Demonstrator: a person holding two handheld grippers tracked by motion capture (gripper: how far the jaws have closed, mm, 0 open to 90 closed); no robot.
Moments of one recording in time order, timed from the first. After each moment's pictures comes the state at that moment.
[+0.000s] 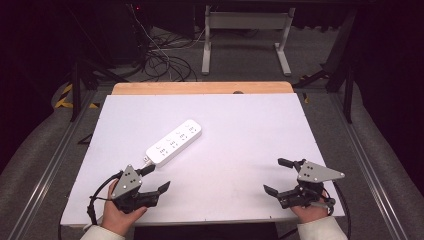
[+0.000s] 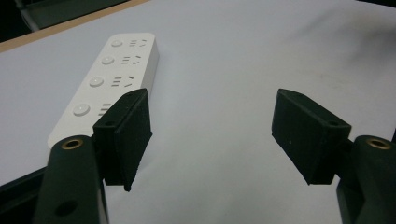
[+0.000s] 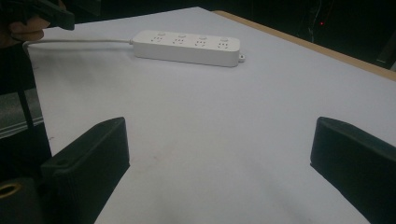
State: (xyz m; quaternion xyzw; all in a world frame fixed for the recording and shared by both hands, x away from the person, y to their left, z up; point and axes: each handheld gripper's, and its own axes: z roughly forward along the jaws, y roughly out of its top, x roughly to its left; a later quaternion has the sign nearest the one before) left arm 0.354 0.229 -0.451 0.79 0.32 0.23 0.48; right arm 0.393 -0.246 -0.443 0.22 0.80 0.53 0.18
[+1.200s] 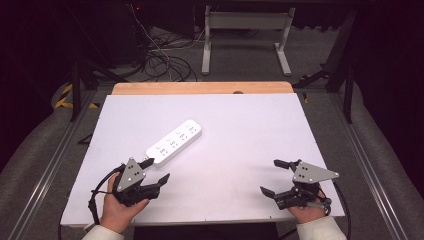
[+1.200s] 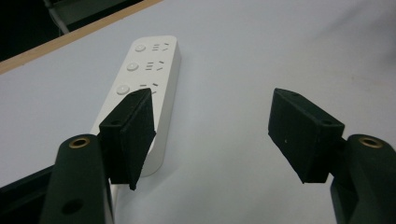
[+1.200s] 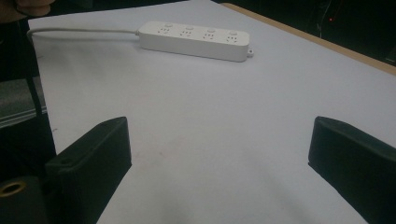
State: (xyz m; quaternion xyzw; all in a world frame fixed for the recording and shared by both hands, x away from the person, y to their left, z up) left arm 0.364 0.222 -0.432 0.79 0.34 0.26 0.43; right arm 0.394 -0.238 -0.446 0.21 0.81 0.52 0.18
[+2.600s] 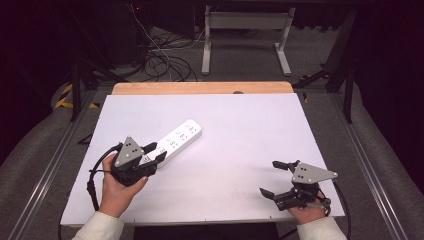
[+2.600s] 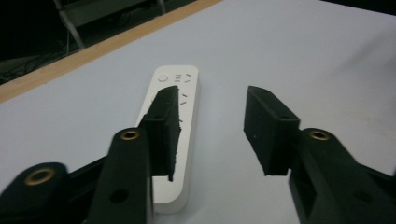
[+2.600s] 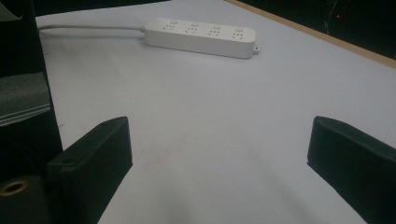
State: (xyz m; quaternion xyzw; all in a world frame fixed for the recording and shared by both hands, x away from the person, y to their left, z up) left arm 0.394 0.223 -0.396 0.79 0.35 0.26 0.44; right arm 0.393 -0.238 -0.447 0.21 0.81 0.52 0.17
